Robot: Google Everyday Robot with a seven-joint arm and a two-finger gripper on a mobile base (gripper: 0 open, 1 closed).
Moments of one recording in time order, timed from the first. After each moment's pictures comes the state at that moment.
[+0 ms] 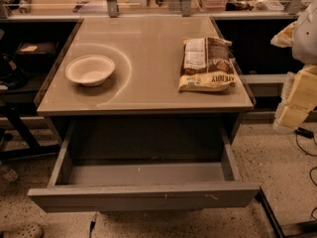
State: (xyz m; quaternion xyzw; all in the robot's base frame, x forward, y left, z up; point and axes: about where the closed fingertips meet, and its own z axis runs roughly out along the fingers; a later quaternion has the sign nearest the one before) arm 0.438 -0.216 0.978 -0.60 0.78 -0.04 0.16
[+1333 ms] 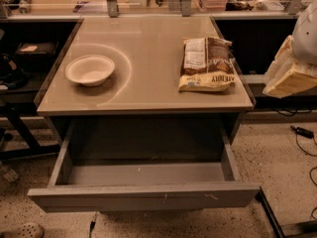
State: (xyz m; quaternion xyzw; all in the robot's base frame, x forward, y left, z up) arm 0.438 -0.216 0.978 -0.60 0.78 -0.04 0.16
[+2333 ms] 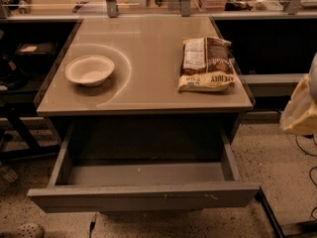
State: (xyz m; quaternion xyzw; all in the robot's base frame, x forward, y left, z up) arm 0.374 -0.223 0.956 -0.59 0.80 -0.04 0.11
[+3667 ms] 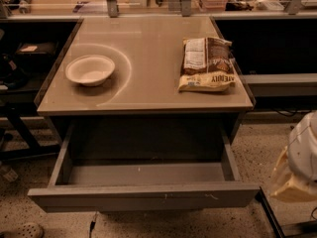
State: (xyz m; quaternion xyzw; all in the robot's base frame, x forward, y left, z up) arm 0.304 -0.218 0.860 -0.57 0.82 0.03 0.03
